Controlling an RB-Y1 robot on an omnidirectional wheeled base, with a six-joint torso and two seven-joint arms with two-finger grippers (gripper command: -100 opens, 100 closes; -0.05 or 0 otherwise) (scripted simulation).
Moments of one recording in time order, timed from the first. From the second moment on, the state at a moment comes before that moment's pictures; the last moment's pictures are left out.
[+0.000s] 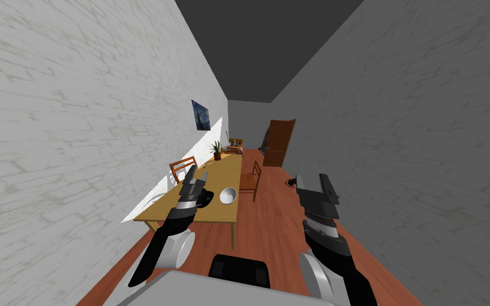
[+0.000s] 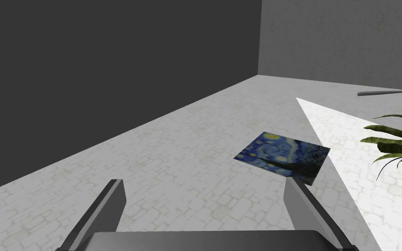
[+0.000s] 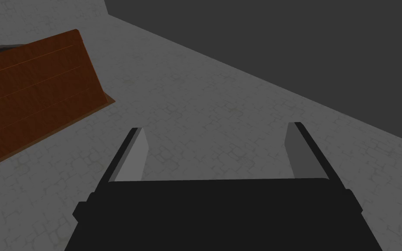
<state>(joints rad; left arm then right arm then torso) 0.48 0.04 -0.06 -2.24 0.11 -0.44 -0.08 0.52 -0.04 0.06 -2.36 -0.06 -0.53 -0.07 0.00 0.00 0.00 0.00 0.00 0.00</state>
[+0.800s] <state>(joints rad) 0.39 0.11 0.12 -2.15 0.12 -0.28 -0.02 0.52 -0.04 0.06 -2.36 -0.06 -0.53 -0.07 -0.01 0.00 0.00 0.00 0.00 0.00</state>
